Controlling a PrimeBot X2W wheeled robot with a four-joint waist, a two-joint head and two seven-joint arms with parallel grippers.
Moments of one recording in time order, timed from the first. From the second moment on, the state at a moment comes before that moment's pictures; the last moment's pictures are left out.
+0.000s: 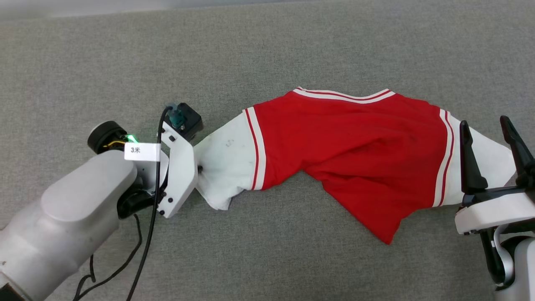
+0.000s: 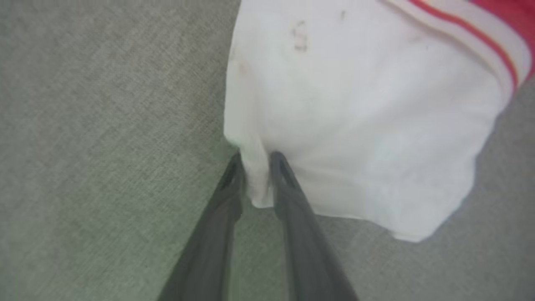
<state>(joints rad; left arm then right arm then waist) -0.98 0.65 -1.18 0.40 -0.91 -0.13 0.59 -0.22 -0.12 -0.13 0.01 0.03 0.13 -0.12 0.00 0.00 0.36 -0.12</state>
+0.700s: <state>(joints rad) -1.03 0.73 -1.13 0.48 -0.94 -0.10 0.18 -0.23 -0.28 -0.18 0.02 0.09 0.13 -0.02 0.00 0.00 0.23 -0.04</state>
